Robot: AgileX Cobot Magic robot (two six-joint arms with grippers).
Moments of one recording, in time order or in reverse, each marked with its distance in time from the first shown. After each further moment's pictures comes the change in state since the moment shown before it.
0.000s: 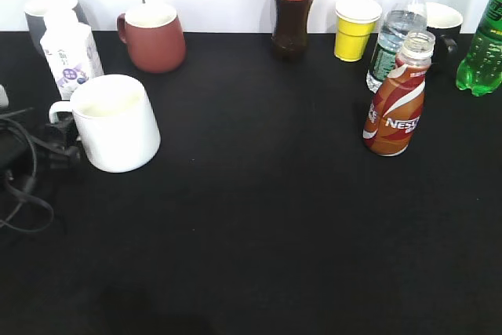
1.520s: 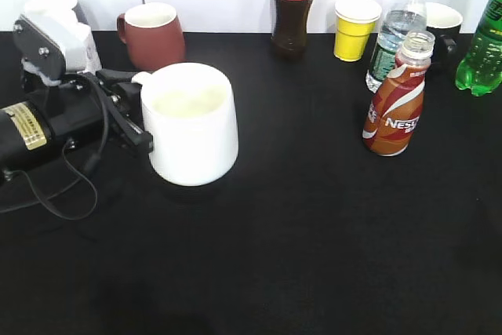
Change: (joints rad) left arm -0.141 -0.126 -0.185 0.522 0.121 -0.177; right arm 0.000 0.307 0.001 -0.001 -0.717 -0.136
